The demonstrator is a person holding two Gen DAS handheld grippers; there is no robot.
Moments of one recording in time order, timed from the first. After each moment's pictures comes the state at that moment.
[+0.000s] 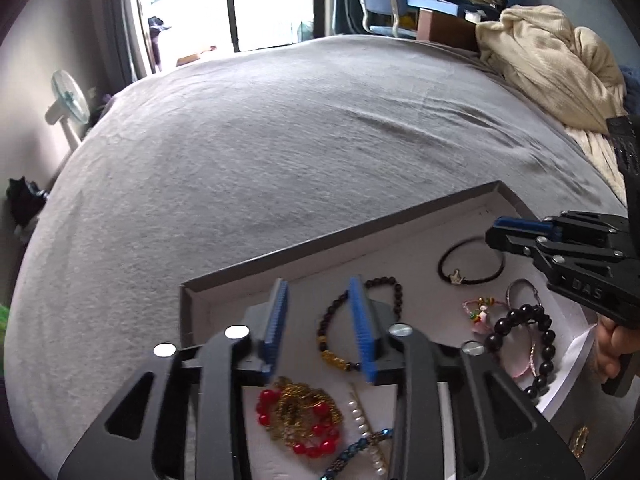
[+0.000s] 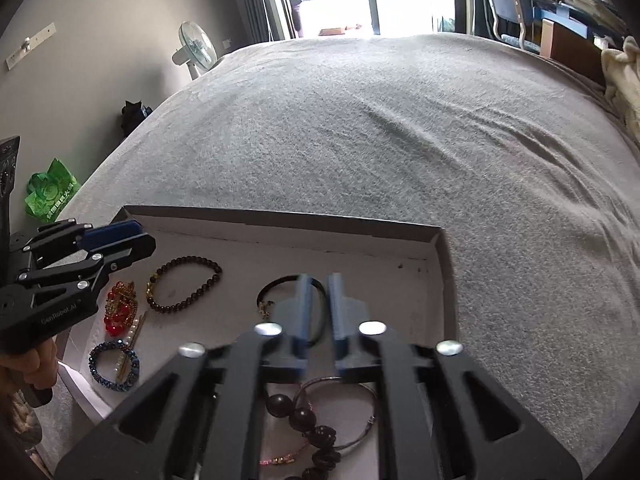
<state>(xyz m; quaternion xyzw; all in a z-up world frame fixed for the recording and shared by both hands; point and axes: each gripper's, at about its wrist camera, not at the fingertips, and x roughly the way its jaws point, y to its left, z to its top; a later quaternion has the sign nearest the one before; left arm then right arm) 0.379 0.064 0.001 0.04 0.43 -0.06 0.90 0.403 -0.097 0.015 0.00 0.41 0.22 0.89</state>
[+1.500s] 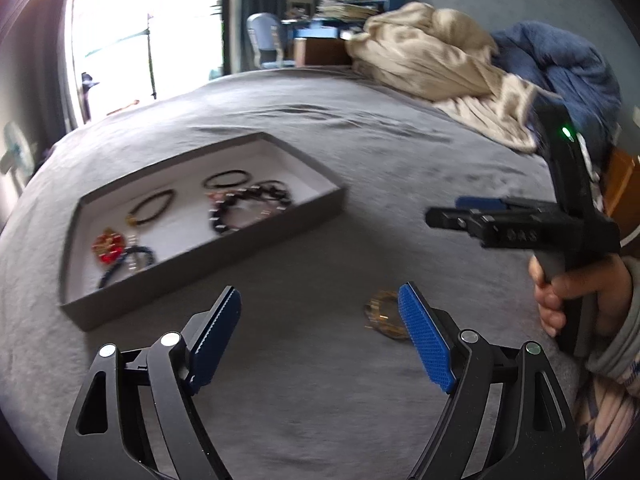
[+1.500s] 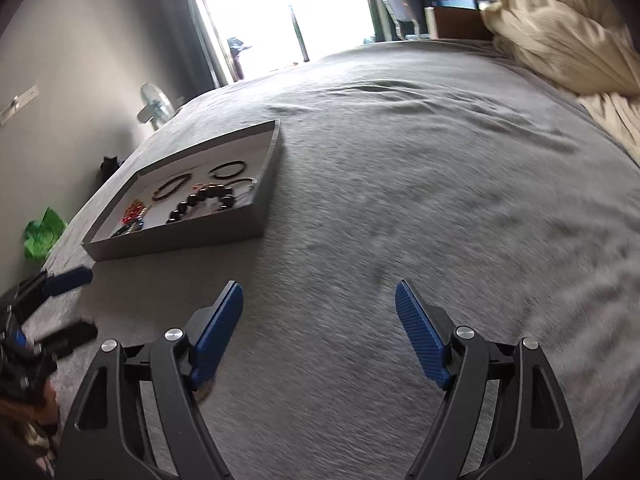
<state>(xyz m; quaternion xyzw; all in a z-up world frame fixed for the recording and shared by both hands) 0.158 -0.074 -0.004 0.07 0.35 -0.22 0.91 0.187 -0.261 -0.022 0.11 0.36 0.12 0.92</state>
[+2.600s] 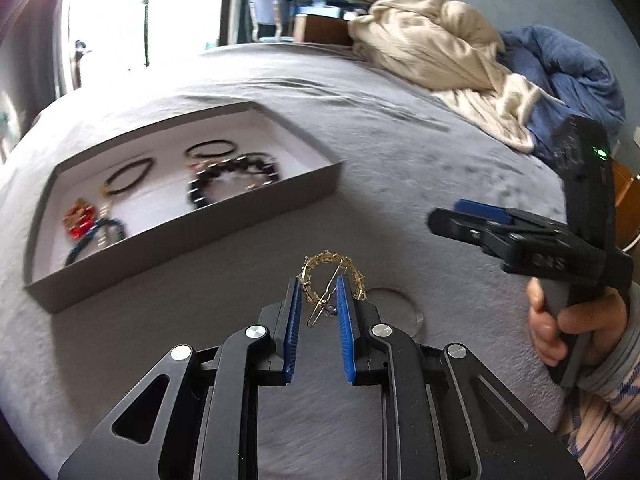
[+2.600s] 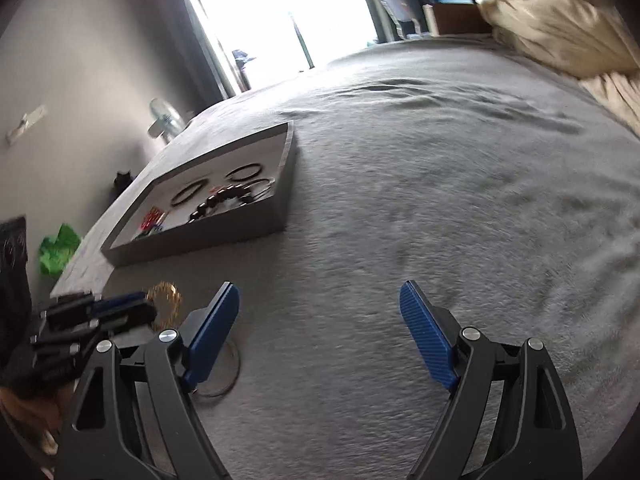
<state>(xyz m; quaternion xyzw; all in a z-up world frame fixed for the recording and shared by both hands) 0.175 -0.063 -0.018 0.02 0.40 -0.21 0.89 0.175 -0.241 -0.022 0.11 0.34 0.17 0.92</state>
